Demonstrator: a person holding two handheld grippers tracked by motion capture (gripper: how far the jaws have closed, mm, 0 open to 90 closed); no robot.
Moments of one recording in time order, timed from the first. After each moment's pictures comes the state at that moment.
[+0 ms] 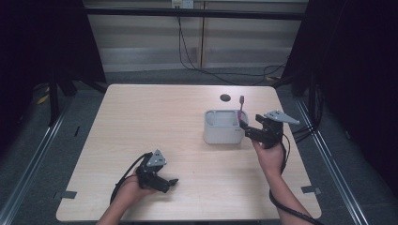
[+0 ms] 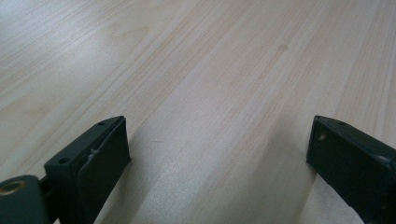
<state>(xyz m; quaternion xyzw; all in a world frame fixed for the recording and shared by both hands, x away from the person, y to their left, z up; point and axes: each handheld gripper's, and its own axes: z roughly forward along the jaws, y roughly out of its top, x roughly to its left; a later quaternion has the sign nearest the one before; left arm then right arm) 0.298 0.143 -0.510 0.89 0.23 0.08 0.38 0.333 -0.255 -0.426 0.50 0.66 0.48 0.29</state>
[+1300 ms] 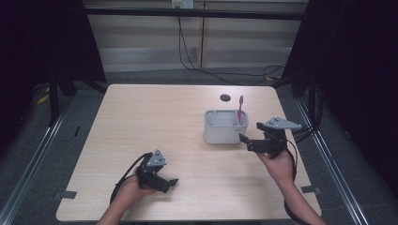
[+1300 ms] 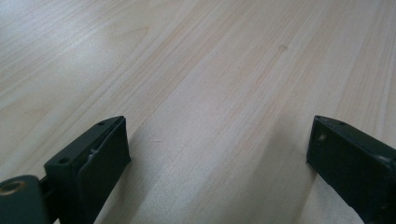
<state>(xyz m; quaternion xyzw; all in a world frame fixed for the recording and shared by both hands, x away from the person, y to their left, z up) 0.298 0.143 -0.510 0.89 0.23 0.08 0.38 0.305 -0.257 -0.419 0.44 0.73 0.45 0.25</state>
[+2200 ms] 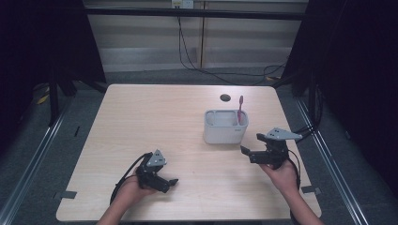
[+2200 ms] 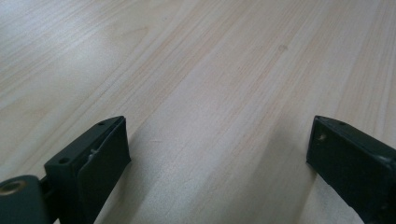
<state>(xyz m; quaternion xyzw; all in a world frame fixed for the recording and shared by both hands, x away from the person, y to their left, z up) 0.298 0.143 -0.510 0.89 0.23 0.08 0.38 0.288 -0.265 -0.445 0.43 0.75 0.44 0.22</state>
